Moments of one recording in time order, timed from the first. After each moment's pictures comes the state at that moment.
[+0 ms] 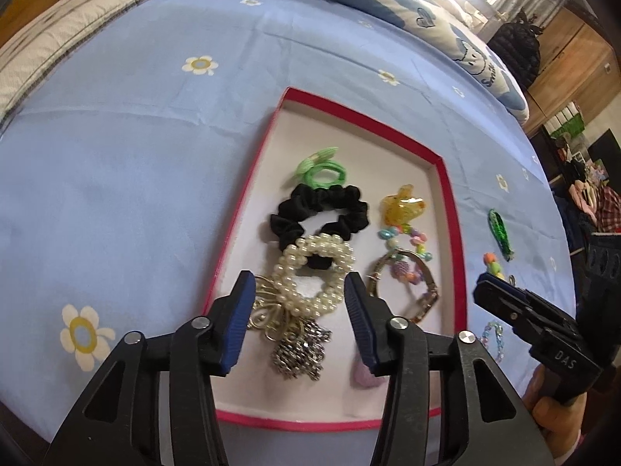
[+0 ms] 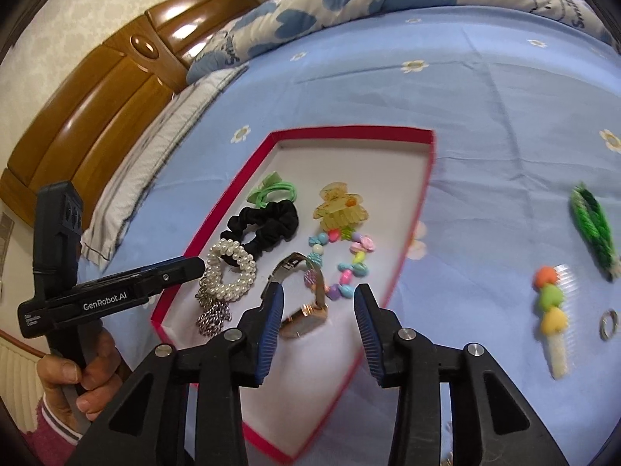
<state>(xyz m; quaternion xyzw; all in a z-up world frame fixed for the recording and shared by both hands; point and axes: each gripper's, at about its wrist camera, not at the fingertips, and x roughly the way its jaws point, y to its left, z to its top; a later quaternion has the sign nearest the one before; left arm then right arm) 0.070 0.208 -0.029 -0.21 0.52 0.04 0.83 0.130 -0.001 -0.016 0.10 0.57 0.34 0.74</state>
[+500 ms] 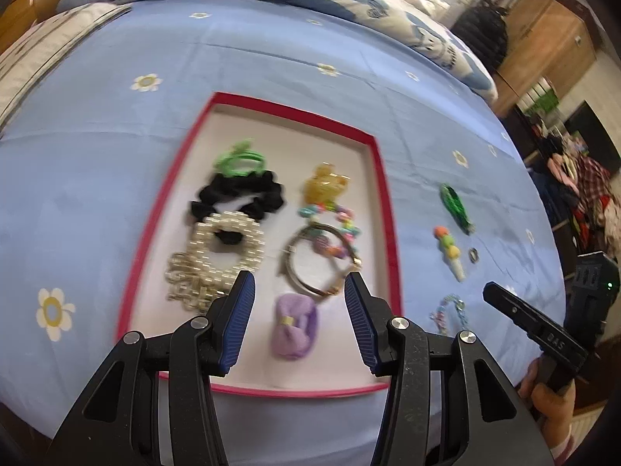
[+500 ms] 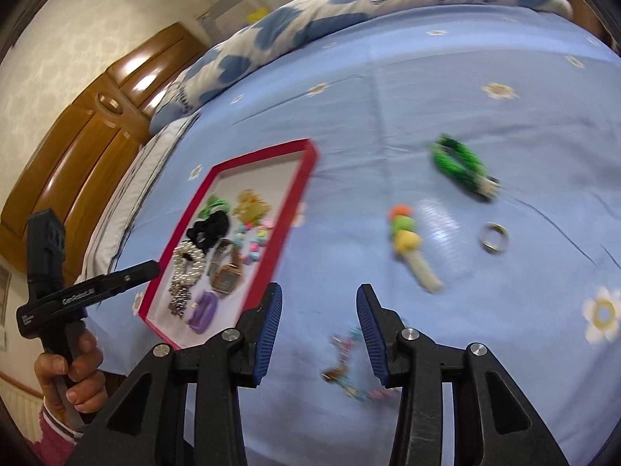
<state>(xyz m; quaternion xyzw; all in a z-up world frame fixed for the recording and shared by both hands) 0.061 0.150 -0.002 -0.18 0.51 -0.01 0.84 0.106 -0.118 -0.010 0.16 0.56 0.25 0.77</state>
